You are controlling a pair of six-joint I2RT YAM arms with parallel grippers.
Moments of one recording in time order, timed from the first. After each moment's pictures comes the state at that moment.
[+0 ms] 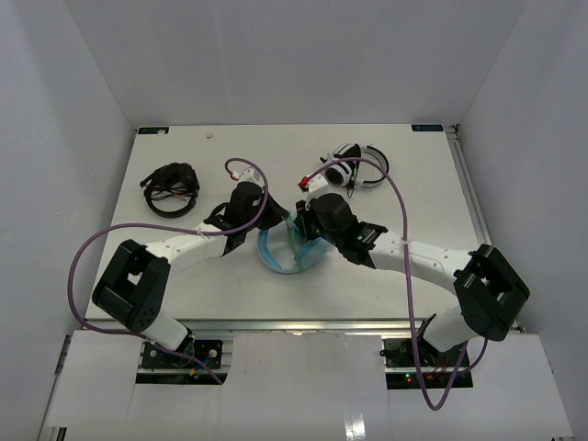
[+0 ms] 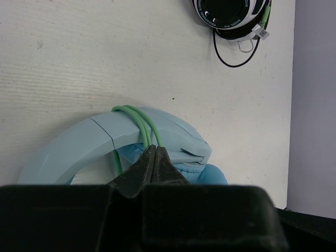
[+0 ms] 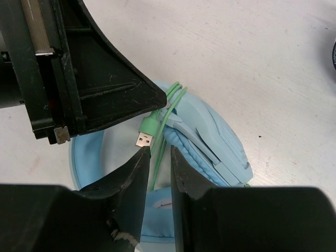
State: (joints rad) left arm -0.58 1.53 0.85 0.17 0.00 -0.85; right arm 0.89 1.48 0.91 0.10 0.18 0.22
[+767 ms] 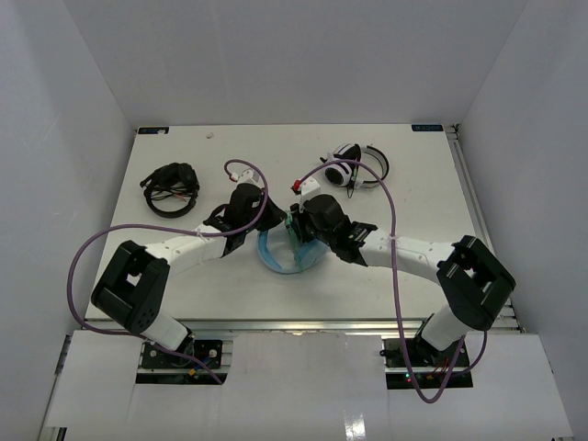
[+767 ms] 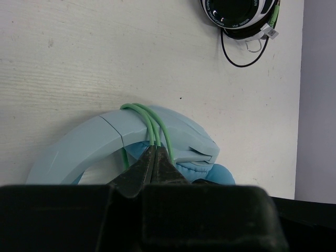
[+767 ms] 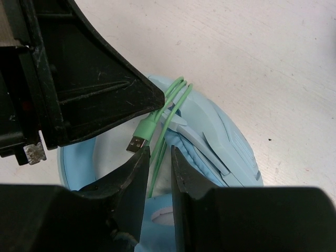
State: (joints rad) left arm -0.58 1.52 0.84 0.16 -0.02 -0.83; right arm 0.90 1.57 0.93 0.13 0.17 0.20
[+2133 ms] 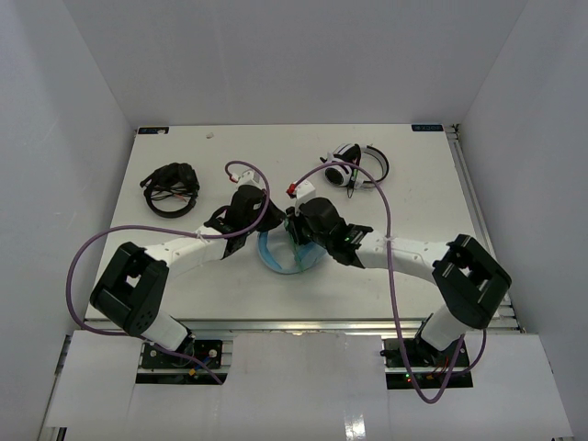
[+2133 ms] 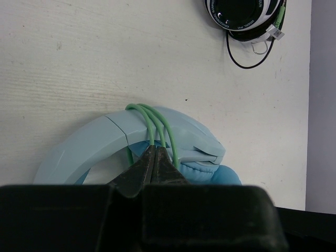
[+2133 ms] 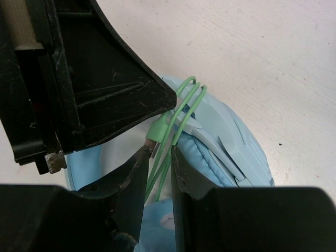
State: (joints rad) left arm -0.60 1.51 0.82 0.16 -0.06 -0.81; right arm 0.92 1.59 0.94 0.16 0.18 0.19
